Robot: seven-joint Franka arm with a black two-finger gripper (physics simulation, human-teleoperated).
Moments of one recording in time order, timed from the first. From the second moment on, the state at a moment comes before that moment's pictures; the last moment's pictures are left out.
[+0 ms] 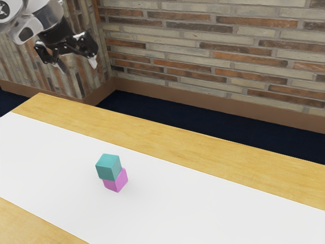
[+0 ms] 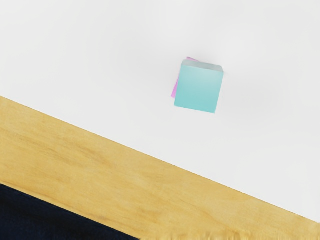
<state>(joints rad) -0.34 -0.37 0.22 -1.99 0.10 1.95 2.70</state>
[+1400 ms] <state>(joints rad) -0.34 -0.15 0.49 -1.42 0.19 1.20 1.67</state>
